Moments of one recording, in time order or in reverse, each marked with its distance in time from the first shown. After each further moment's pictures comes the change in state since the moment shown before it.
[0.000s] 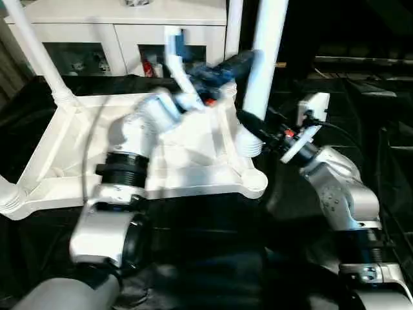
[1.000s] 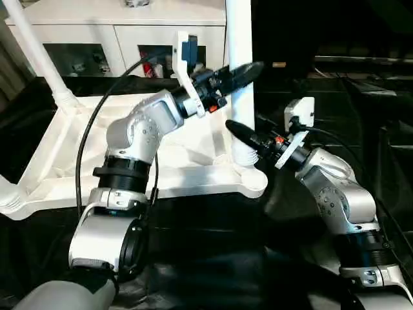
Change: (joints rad) left arm 0.009 0.023 -0.051 -0.033 0.067 -0.031 0.061; right arm 0.017 -0.024 0.054 -0.039 -0.045 0.011 0.006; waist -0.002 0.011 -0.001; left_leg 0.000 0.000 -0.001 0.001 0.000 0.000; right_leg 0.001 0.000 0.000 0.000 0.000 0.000
